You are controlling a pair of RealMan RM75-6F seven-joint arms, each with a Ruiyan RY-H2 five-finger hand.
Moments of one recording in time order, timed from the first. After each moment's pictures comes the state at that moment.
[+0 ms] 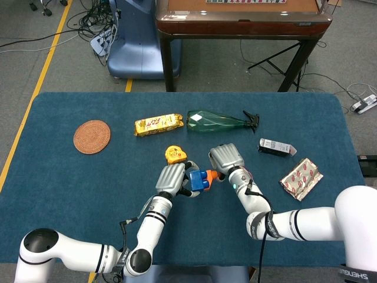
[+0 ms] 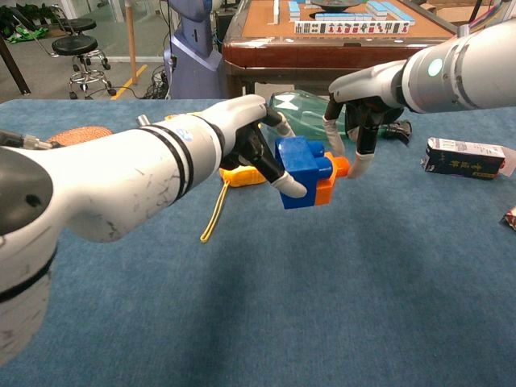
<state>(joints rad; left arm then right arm) -1.04 -1.89 -0.44 -1.71 0.48 1.28 0.61 1.29 -1.32 0.02 -1.79 -0.19 0.97 -0.67</state>
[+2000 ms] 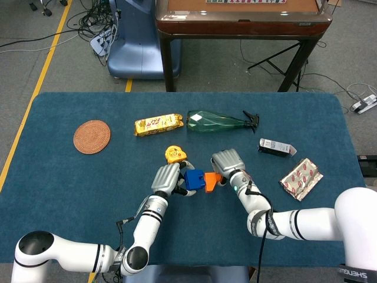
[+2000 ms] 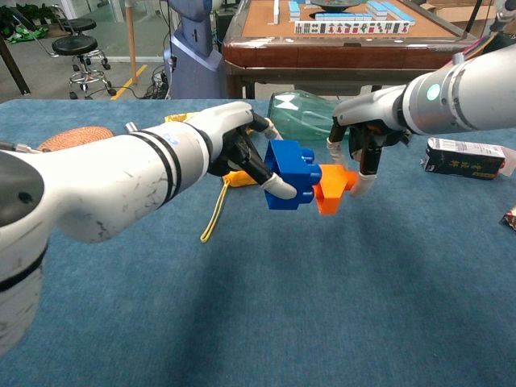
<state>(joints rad) -0.99 -1.88 -0.45 -1.69 0.47 1.25 0.56 1.25 -1.34 0.03 -1.75 -0.16 0.89 -0.72</state>
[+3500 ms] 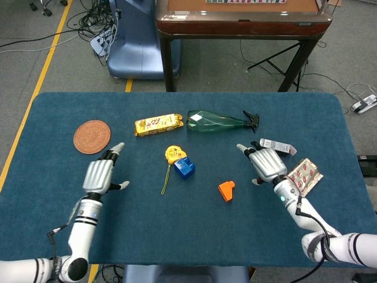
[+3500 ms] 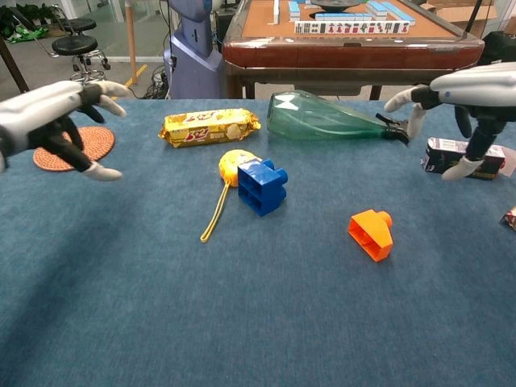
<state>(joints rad) -0.65 -1.48 -0.12 -1.72 0.93 1.37 0.42 0.85 -1.15 -0.08 -1.76 -0.92 1.02 -0.38</state>
